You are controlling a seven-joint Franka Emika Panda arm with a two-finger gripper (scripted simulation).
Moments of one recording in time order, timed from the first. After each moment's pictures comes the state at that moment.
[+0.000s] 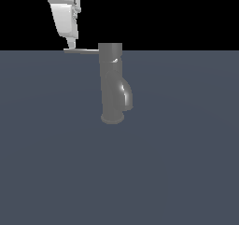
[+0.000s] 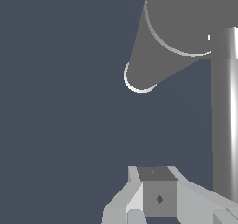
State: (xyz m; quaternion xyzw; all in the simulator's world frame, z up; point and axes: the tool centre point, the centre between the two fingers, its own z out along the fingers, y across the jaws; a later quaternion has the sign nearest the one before) arm 0.068 0.166 0.285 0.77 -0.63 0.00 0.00
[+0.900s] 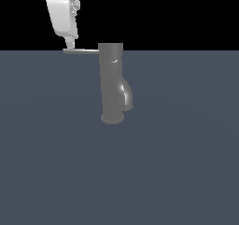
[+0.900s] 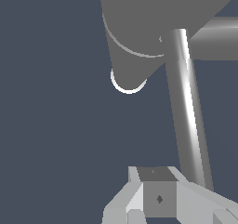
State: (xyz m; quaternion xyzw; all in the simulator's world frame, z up) arm 0.033 0.157 0.285 0.78 -0.63 0.00 0.00
